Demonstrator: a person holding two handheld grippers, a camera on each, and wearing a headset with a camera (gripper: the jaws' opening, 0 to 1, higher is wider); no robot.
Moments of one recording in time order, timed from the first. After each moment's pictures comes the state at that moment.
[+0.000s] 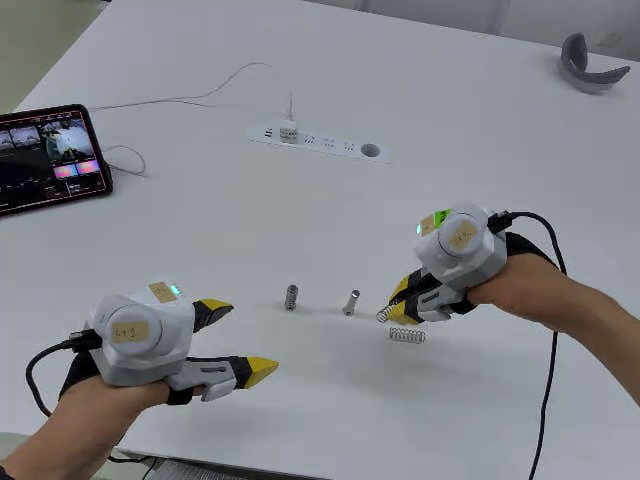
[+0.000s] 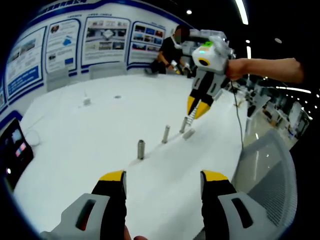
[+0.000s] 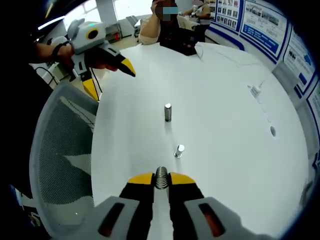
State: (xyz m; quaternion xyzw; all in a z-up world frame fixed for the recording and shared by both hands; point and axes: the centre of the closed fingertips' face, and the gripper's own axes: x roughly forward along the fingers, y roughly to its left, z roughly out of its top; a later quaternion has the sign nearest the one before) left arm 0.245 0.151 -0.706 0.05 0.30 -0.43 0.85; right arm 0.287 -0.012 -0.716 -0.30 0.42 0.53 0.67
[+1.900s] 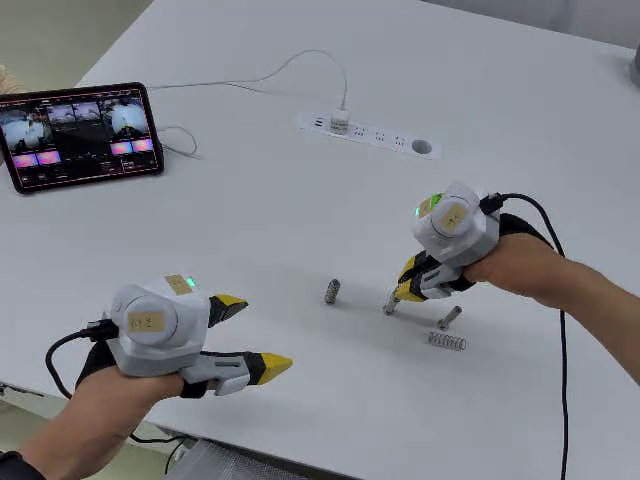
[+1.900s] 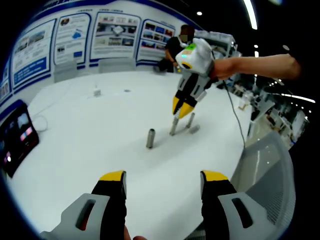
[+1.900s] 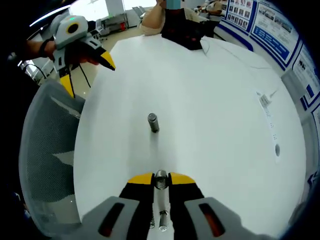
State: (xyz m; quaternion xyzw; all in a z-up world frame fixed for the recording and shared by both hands) left arm 0.240 0.179 -0.714 0.03 0.32 -0.40 0.86; right arm 0.329 0.025 -0.748 -0.34 0.43 0.54 0.64
